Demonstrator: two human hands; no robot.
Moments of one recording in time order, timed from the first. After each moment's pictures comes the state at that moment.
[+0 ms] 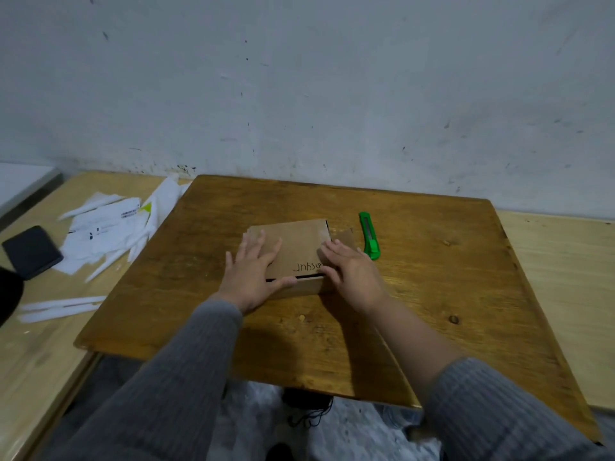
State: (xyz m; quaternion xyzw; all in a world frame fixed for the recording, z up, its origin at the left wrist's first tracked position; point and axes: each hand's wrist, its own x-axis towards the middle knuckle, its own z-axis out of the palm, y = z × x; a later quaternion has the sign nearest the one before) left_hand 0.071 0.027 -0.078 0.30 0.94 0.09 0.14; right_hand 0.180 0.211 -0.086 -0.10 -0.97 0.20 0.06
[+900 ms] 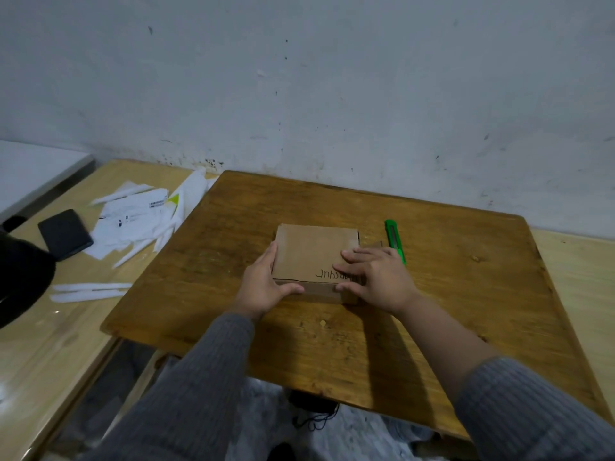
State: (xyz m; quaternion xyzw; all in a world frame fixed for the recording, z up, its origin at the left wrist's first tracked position) left_hand 0.076 0.010 -0.087 0.16 0.90 0.39 0.14; right_hand 0.165 0.226 -0.078 -0.02 -1.00 0.08 0.01
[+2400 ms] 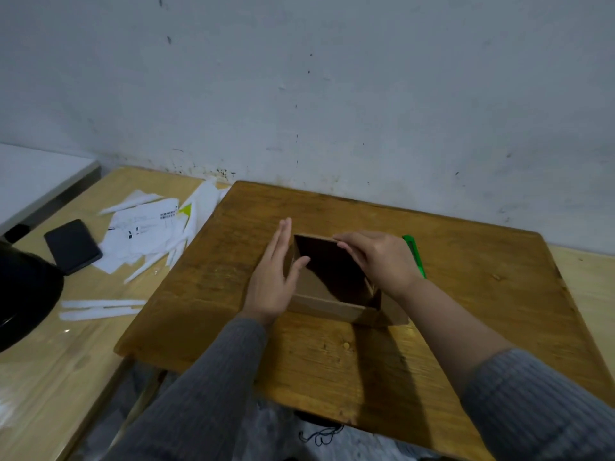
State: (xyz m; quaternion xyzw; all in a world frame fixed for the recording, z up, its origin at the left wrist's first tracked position) left_hand 0.040 -0.003 -0.081 0.25 0.84 0.47 0.01; right_hand 0.110 0.196 -0.033 0.07 -0.95 0.12 0.26
